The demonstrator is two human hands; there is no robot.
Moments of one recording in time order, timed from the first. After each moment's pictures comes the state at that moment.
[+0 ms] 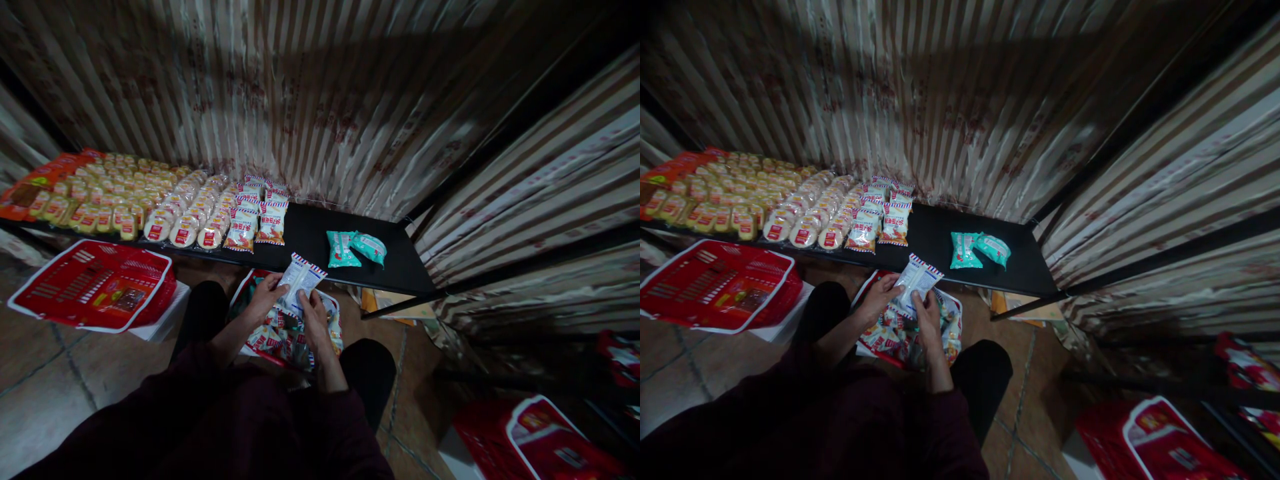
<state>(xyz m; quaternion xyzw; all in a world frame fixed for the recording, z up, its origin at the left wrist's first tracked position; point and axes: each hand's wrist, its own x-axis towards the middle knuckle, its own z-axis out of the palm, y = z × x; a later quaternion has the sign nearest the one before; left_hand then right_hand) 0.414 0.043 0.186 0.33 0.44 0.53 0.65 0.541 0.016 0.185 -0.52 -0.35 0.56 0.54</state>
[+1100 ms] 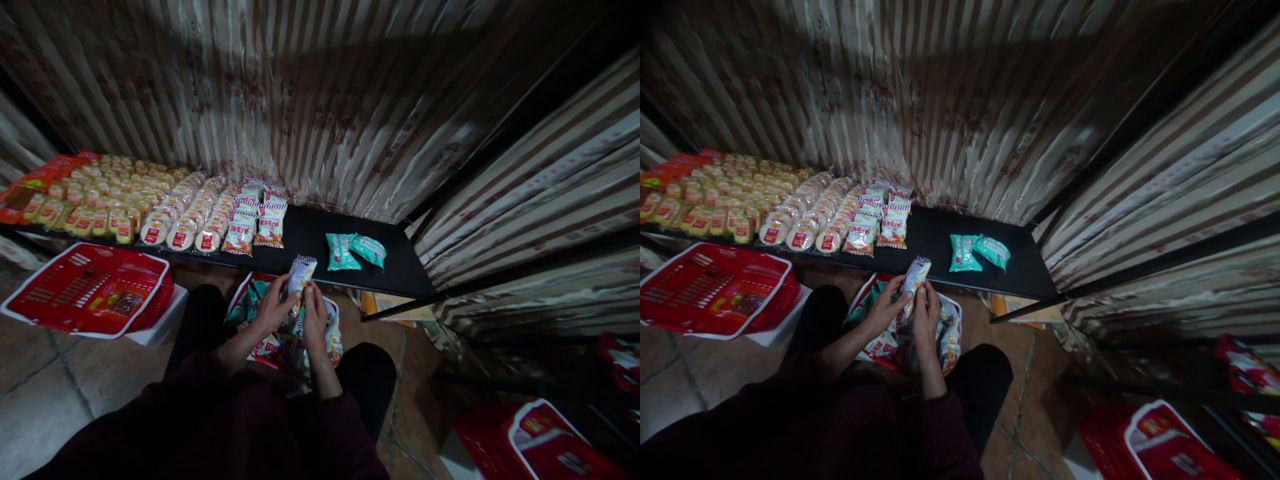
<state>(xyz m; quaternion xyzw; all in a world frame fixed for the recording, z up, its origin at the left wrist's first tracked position) 0.426 0.035 0.198 0.48 0.50 0.50 0.52 0.535 0.024 0.193 -0.62 -0.41 0.39 0.55</state>
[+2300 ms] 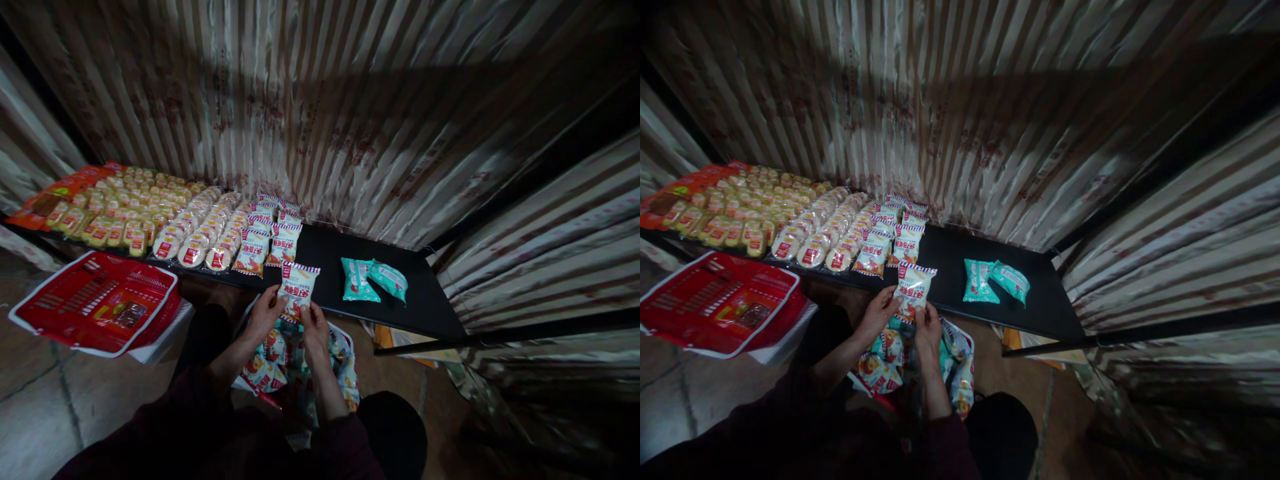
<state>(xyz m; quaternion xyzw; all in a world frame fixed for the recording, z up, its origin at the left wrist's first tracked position) 0.394 0.084 0.172 0.36 0.48 0.57 0.56 0.520 0.070 0.162 -0.58 -0.38 0.49 0.54</state>
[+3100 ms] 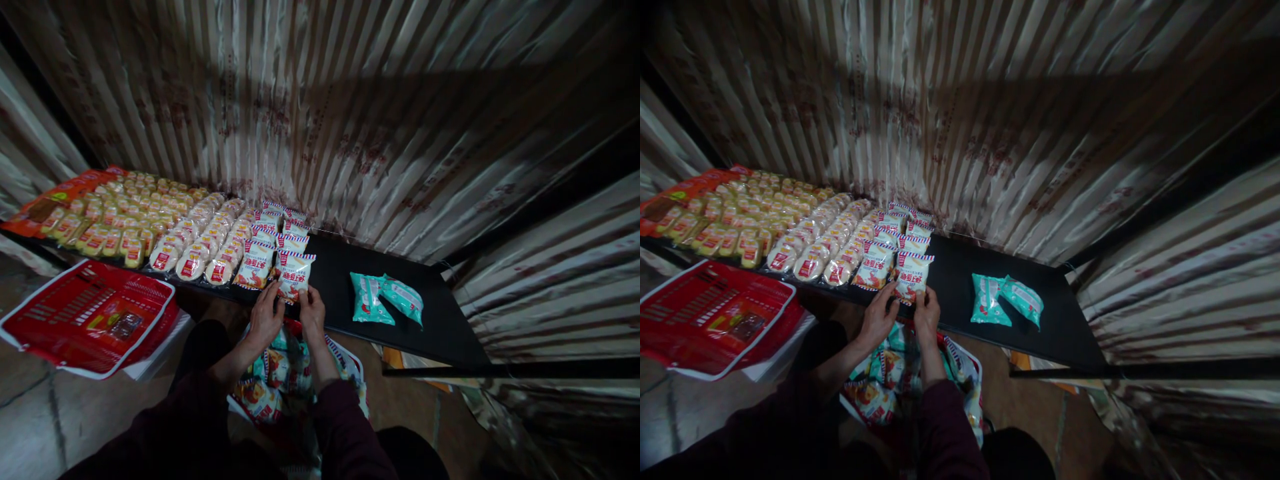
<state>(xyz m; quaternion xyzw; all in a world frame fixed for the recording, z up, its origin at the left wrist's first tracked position) 0.378 0.119 0.176 0.53 0.58 0.53 0.32 0.502 0.167 0.140 -0.60 -0.46 0.41 0.51</state>
